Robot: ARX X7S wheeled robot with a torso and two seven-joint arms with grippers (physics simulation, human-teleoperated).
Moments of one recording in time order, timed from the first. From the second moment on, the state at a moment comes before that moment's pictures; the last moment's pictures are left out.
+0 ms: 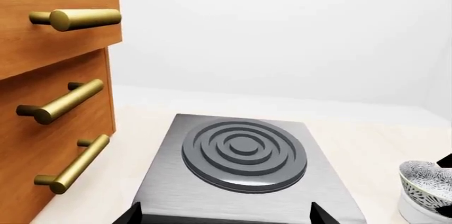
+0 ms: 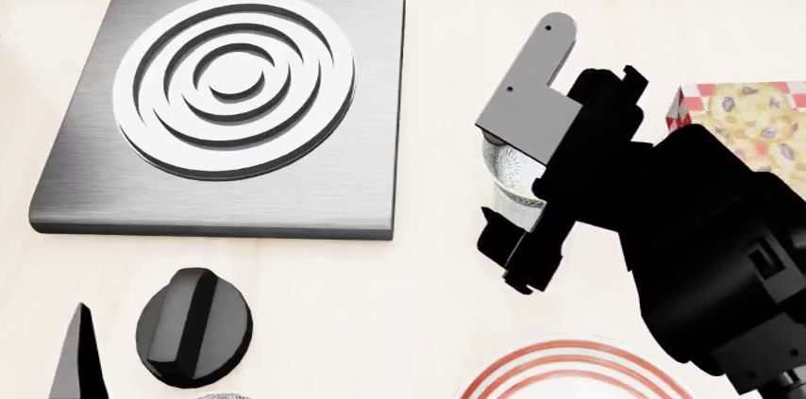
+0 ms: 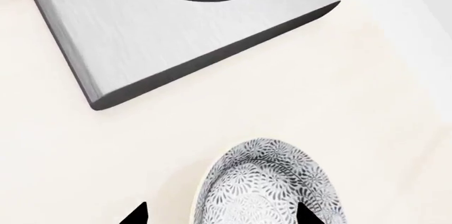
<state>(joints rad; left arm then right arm) 0.15 -0.32 0.14 0.82 -0.32 -0.31 -0.38 1.24 0.52 -0.90 0.42 0.16 0.59 -0.66</state>
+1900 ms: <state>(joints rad) 0.14 -0.36 0.18 0.80 -0.33 -0.29 -0.43 1.34 0.78 -0.96 -0.13 0.17 0.89 -0.82</state>
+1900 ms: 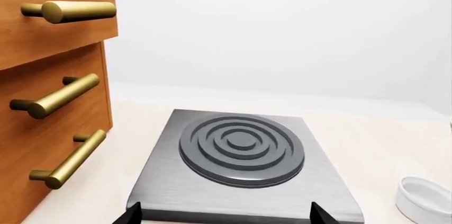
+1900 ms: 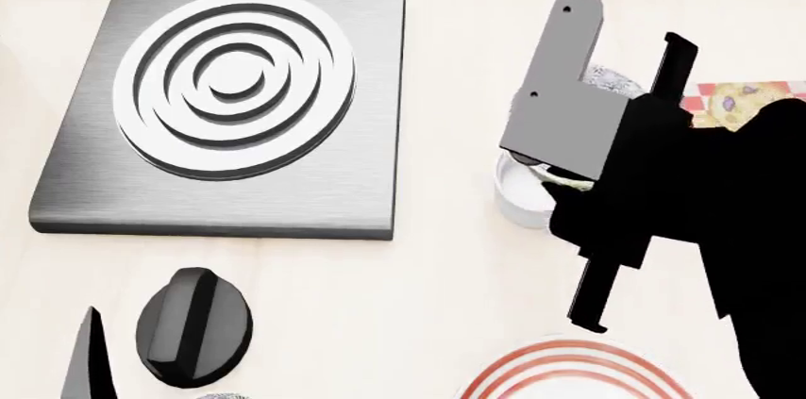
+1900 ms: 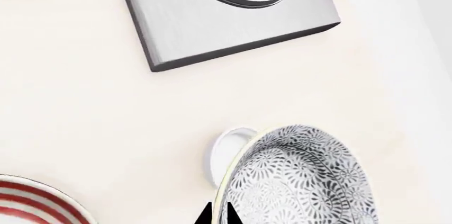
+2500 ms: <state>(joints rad) 0.14 -0.37 0.19 0.80 -0.34 -0.28 -0.44 1.27 0.96 -0.93 -0.51 0.32 1.11 -0.89</state>
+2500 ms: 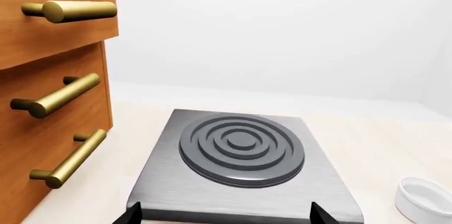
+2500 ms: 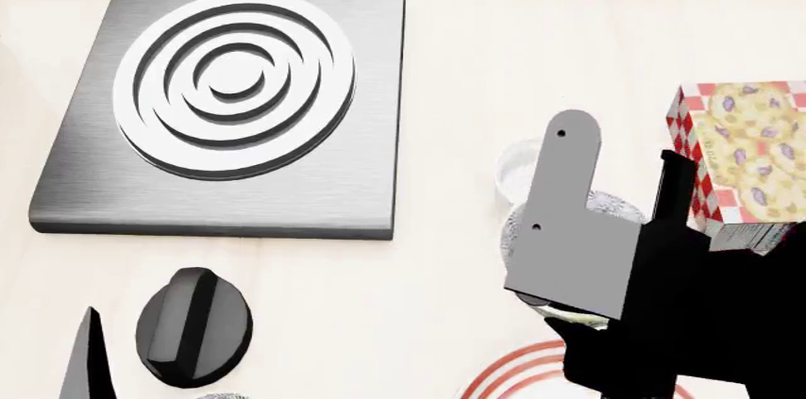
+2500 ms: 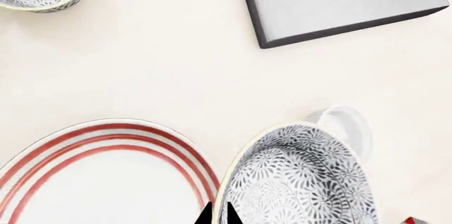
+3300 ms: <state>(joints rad) 0.14 -0.39 0.20 0.81 -0.35 -0.28 -0.46 0.95 1.20 -0.74 -0.76 0.57 1.09 -0.68</state>
